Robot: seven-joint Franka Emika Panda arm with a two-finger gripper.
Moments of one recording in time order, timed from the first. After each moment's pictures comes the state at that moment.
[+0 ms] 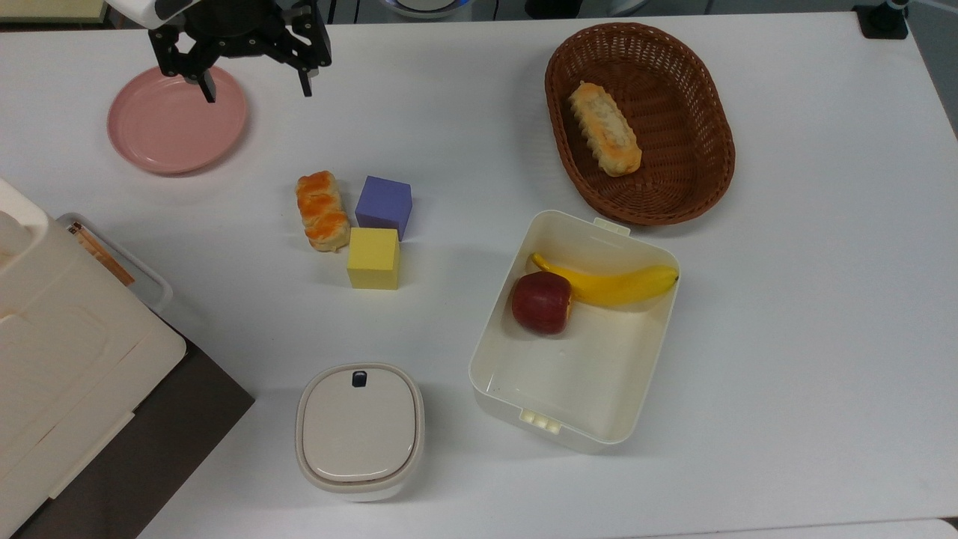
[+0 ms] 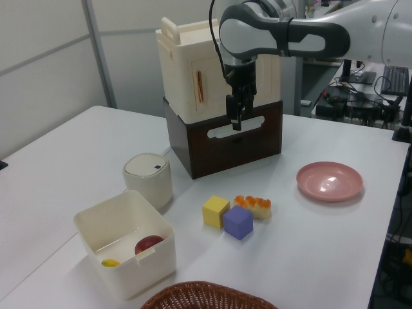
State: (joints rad) arm -0.14 0.25 -0.04 -1.33 -0.05 1.59 -0.31
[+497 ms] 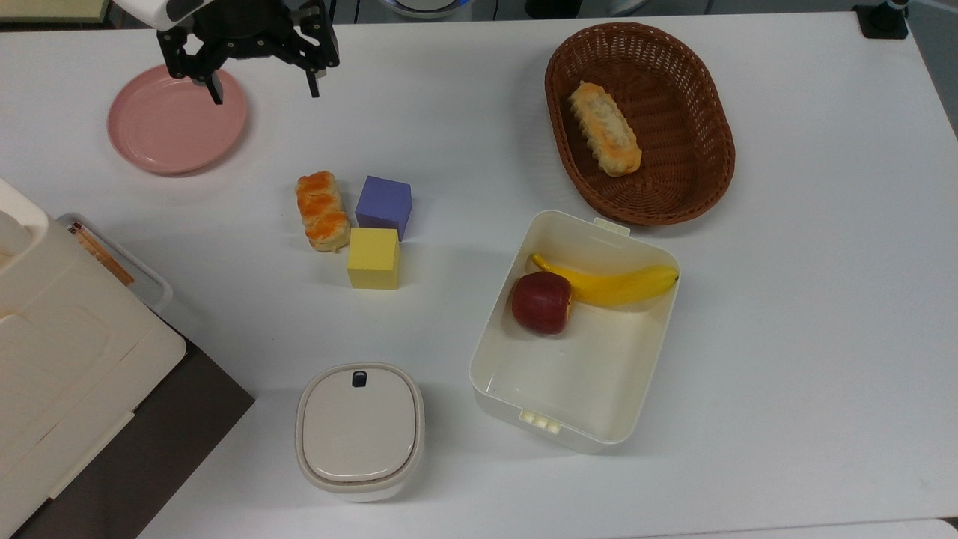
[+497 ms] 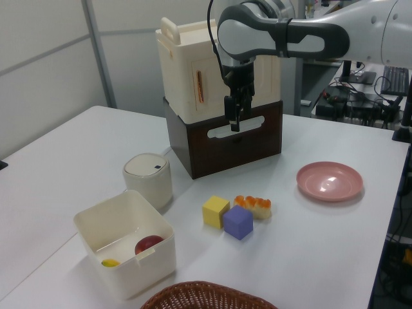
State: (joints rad) arm -0.11 0.25 -0.05 -1.33 -0.05 1.59 -0.31
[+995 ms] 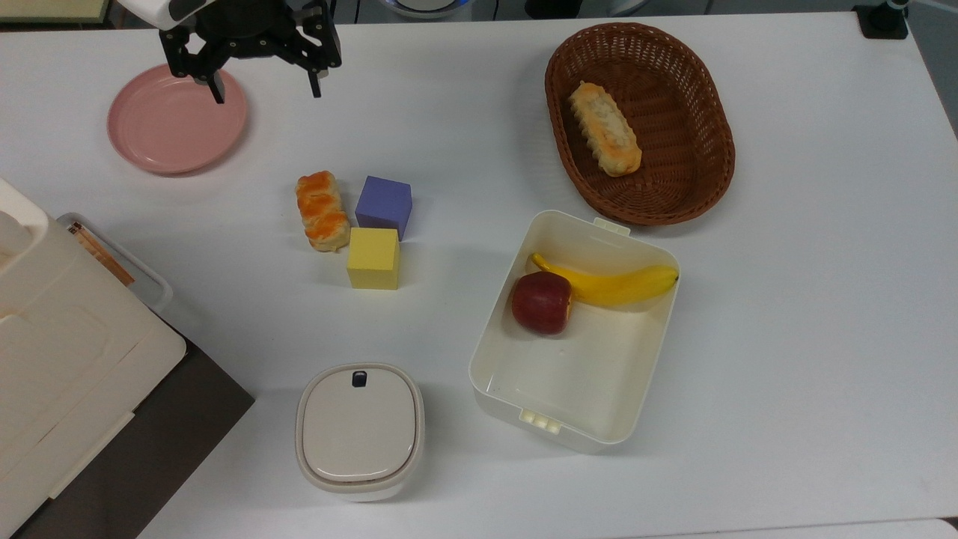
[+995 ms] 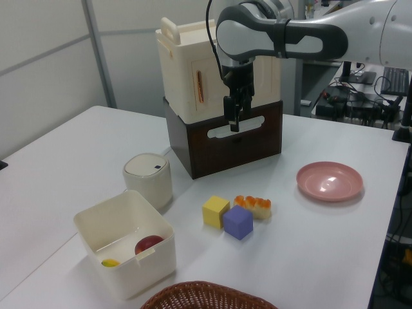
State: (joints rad) arm -0.04 0.25 -0.14 -1.33 -0.03 1.59 -0.31
